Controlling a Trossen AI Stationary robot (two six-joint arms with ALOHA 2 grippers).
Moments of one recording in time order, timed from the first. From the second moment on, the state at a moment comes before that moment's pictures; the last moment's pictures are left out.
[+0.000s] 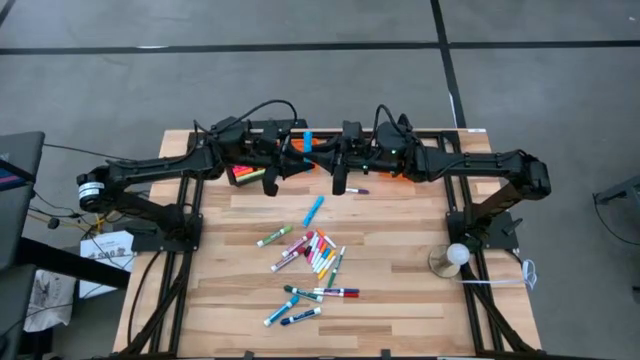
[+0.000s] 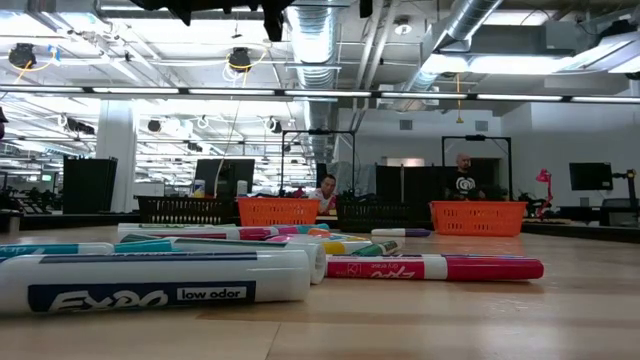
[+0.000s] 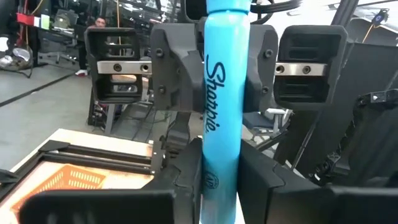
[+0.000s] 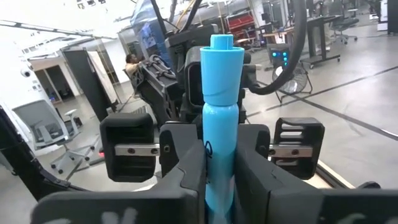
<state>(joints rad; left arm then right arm) 0.31 1.28 0.97 0.39 0.48 -0.24 -0.11 1.49 1.33 0.18 -0.02 0.22</state>
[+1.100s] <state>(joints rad) 0.63 1.13 0.97 -0.59 -0.11 0.09 -0.11 1.44 1.33 -0.28 -0.05 0.22</state>
